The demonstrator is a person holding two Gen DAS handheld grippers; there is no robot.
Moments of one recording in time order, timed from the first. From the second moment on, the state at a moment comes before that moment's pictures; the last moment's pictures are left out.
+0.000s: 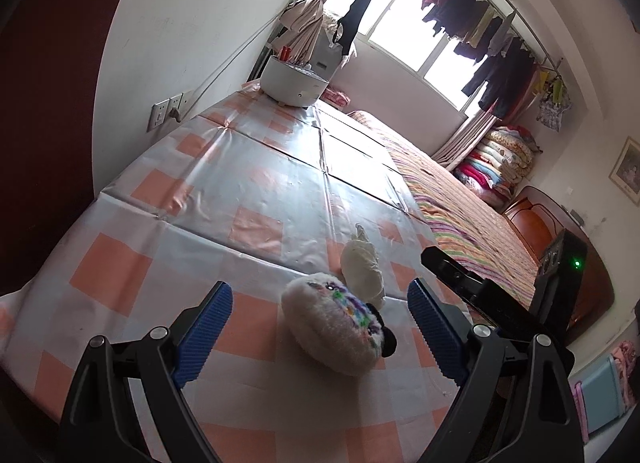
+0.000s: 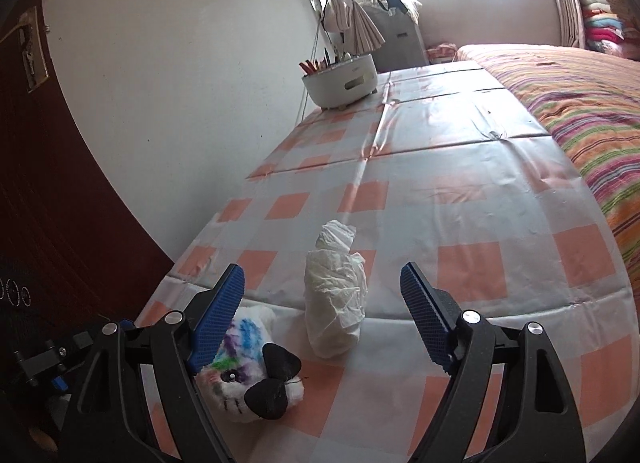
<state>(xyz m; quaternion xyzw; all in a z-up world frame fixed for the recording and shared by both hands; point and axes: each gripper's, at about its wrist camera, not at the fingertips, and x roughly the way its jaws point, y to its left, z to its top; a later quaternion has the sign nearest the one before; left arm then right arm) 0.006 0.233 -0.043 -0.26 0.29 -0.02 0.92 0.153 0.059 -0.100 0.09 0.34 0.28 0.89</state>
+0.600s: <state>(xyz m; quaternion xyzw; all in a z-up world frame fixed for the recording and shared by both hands) -0.001 0.239 -0.051 -0.24 0.31 -0.03 0.92 0.181 0.107 -0.124 0.01 0.41 0.27 0.87</state>
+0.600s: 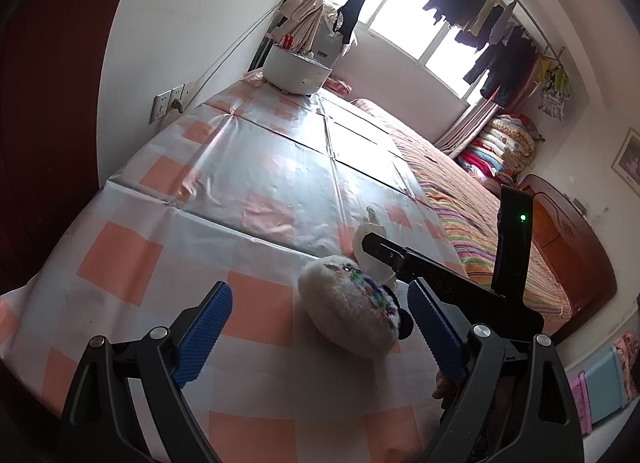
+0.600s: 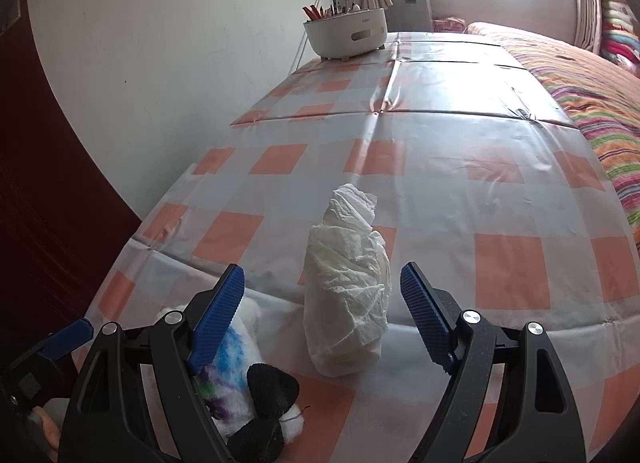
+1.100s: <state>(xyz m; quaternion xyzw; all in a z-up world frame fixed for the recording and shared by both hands) 0.012 0.217 -0.060 -0.23 0.34 -0.05 0.91 0.184 0.094 -0.111 0.03 0.40 0.28 0.87</state>
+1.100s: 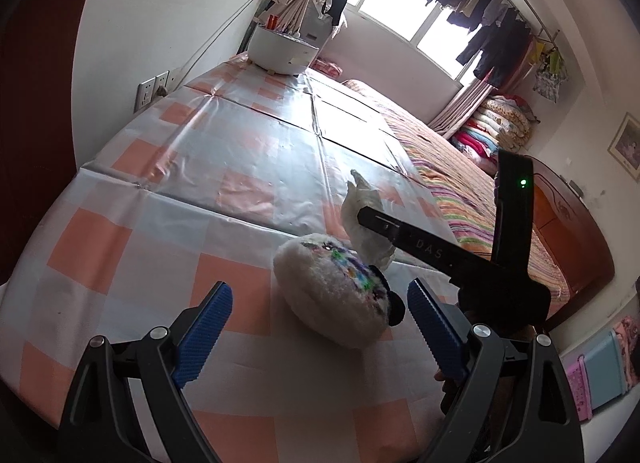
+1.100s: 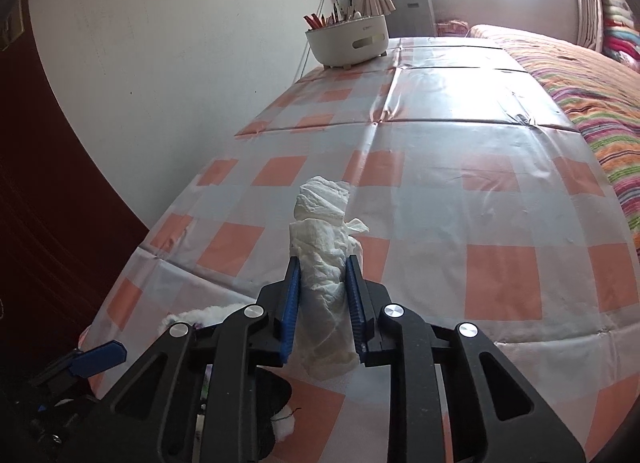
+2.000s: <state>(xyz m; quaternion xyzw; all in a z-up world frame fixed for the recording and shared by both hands) 0.062 0.190 -0.092 -0.31 0.40 -0.03 0.86 0.148 0.026 -0.065 0.11 0.33 0.31 0.89</state>
